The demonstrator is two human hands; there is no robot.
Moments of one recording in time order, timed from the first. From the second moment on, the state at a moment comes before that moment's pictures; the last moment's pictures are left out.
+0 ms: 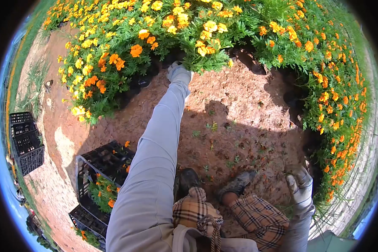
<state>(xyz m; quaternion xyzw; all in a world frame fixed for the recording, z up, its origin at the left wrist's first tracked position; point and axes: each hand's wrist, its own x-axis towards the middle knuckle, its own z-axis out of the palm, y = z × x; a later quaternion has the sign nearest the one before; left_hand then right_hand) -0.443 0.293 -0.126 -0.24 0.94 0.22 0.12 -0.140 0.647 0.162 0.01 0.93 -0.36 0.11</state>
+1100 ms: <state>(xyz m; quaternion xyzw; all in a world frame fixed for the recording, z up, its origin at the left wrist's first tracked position) -0.151 0.379 0.151 0.29 0.63 0.64 0.34 -0.097 0.588 0.223 -0.11 0.79 -0.54 -0.28</state>
